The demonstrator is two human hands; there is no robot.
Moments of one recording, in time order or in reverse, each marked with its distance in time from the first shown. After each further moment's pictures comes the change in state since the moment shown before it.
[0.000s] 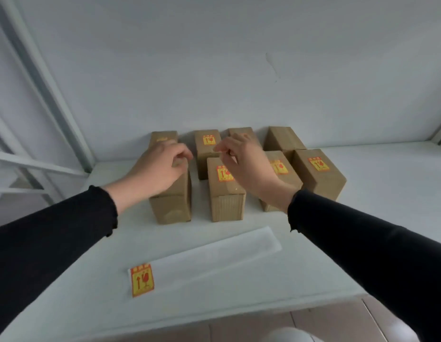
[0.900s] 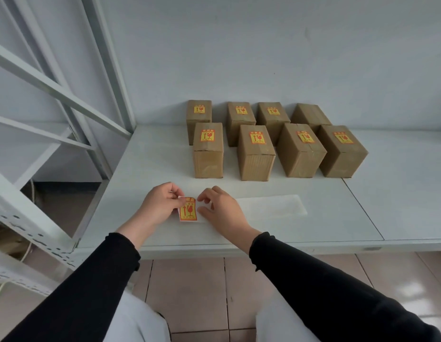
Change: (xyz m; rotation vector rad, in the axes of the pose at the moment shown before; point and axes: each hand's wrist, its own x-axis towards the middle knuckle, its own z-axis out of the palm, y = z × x) left_hand -0.186 -0.057 0.048 -0.680 -0.083 -0.694; right_hand -0.142 -0.111 0.129 0.193 -0.343 0.204
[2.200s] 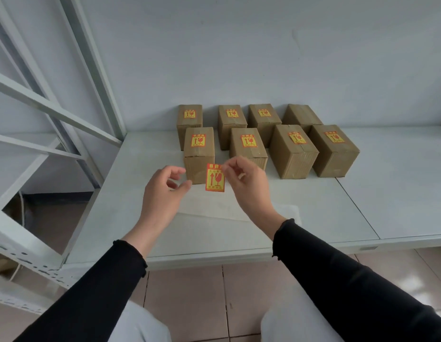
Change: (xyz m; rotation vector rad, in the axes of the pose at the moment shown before) left_hand -0.003 0.045 0.019 0.099 0.291 0.334; right_hand 0.010 0.005 -0.082 0.274 0.418 0.035
